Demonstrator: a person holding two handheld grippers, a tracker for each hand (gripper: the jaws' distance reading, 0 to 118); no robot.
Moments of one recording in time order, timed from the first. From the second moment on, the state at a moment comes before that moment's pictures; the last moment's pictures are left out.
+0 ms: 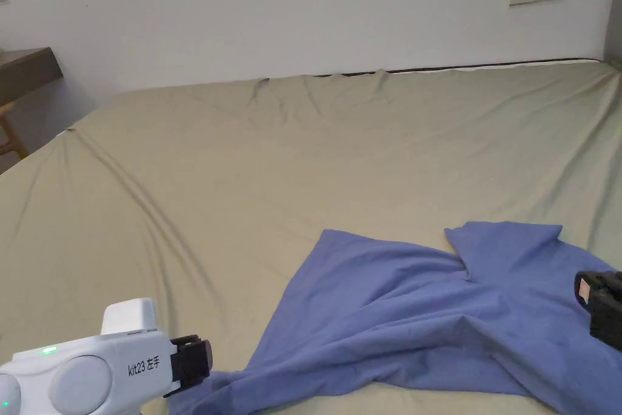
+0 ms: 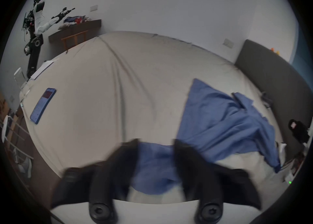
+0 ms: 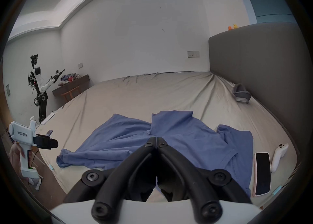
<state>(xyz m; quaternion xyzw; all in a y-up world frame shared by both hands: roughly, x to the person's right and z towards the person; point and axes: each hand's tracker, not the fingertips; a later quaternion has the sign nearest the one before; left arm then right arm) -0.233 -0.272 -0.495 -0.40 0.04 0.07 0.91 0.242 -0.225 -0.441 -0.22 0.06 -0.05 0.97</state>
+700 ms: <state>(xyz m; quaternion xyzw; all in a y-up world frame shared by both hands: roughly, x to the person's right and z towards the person) -0.199 -0.323 -0.512 -0.46 0.00 0.01 0.89 0.256 -0.221 -0.465 -0.25 0.06 -0.05 0.97</state>
